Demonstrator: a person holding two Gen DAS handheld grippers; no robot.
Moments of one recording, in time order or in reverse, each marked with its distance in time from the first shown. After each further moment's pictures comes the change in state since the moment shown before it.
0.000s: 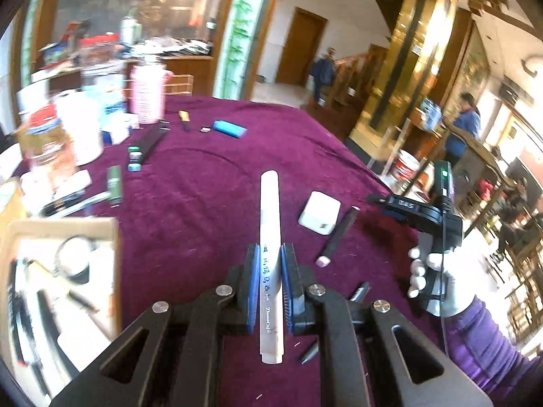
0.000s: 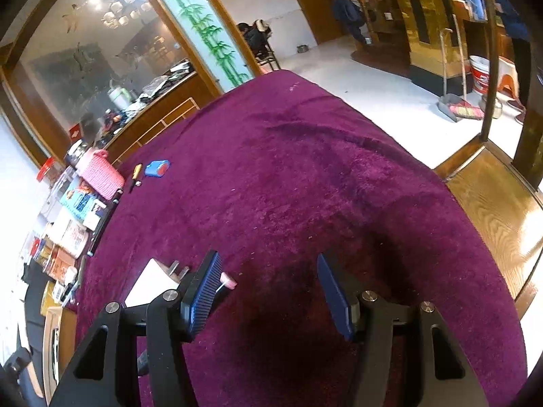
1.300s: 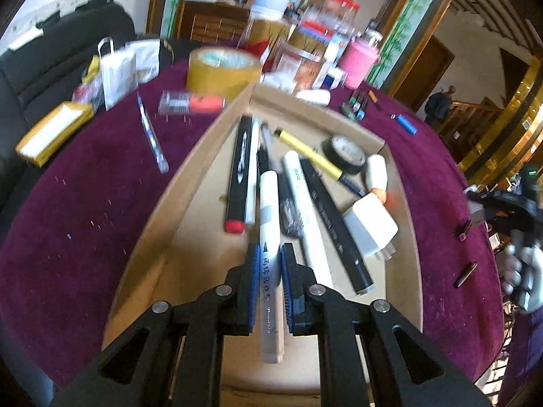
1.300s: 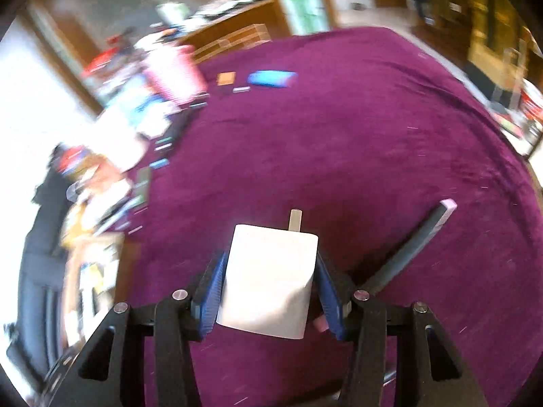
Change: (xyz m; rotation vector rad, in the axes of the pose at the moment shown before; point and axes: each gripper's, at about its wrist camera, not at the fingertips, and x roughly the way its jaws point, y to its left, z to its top) left arm -0.103 0.205 -0.121 -0.430 0.093 0.289; right arm 0.010 0.192 -0.051 -0.212 0.291 0.085
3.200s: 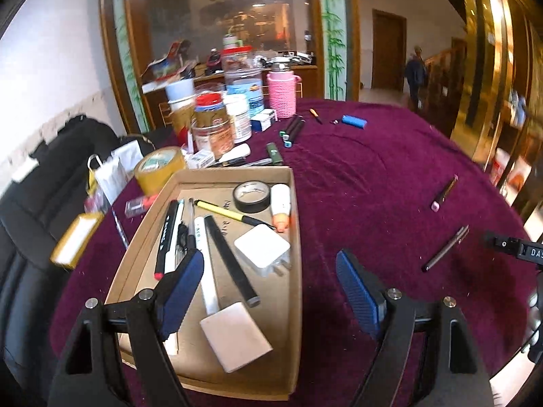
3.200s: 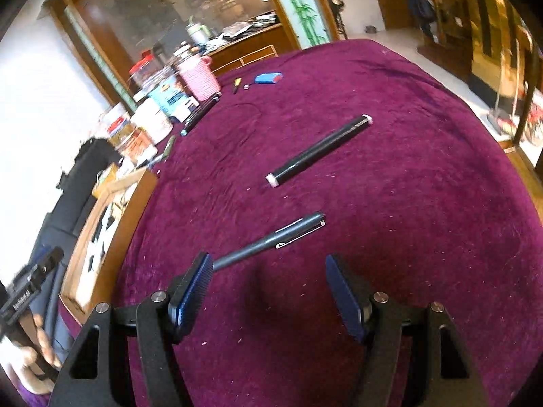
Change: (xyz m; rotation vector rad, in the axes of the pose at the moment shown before) left arm -0.054 -0.170 -0.033 0.406 -0.226 0.189; right arm -0.085 -0.059 -0.134 -0.041 -0.134 0.039
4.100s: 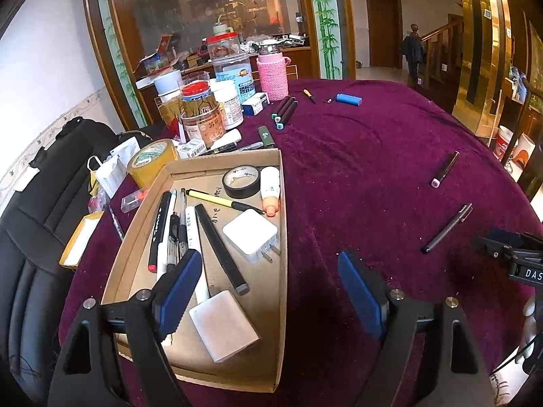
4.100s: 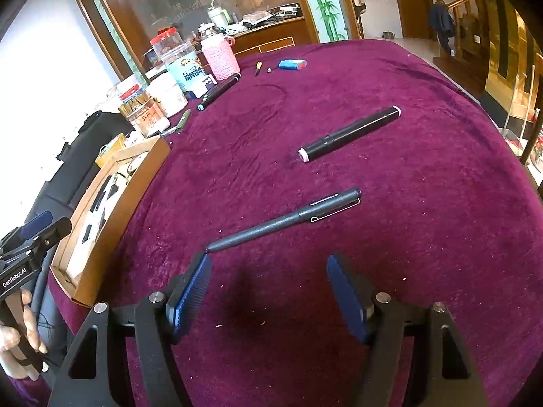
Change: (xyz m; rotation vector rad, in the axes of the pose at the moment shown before) left arm 0.009 -0.017 -0.003 0.039 0.074 0.016; right arm 0.011 0.021 -0.024 -0.081 0.034 -0.002
